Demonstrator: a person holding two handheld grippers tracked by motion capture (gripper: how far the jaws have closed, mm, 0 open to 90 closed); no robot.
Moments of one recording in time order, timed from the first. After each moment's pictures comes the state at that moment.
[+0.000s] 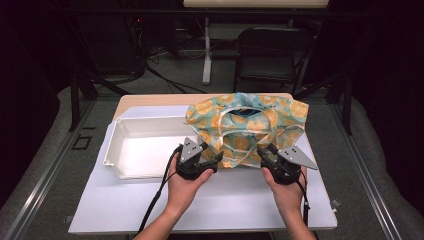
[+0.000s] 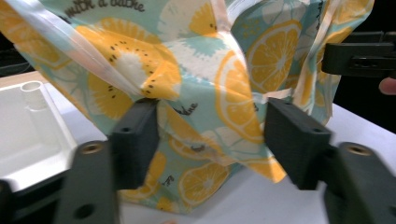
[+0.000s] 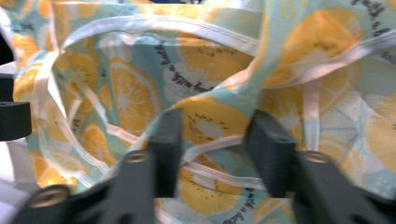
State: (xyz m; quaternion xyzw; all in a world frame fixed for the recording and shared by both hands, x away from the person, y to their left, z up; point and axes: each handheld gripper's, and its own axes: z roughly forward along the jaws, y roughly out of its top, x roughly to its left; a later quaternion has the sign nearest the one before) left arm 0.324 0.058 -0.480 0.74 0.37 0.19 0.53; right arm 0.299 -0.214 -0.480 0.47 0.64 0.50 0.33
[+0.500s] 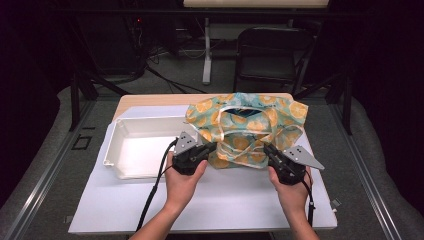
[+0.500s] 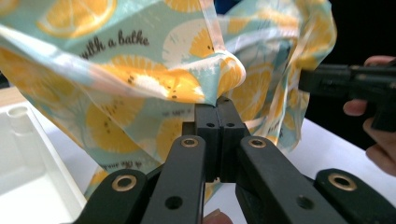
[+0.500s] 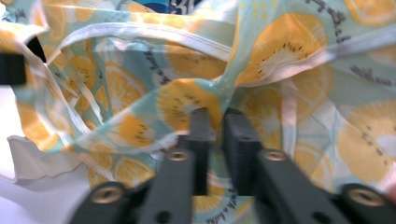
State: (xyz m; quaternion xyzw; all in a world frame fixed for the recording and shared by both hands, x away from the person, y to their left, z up) left arm 0.327 0.067 -0.458 0.73 0.35 0.16 0.57; right arm 0.297 -0.226 -0.477 0.46 0.65 0.51 0.33
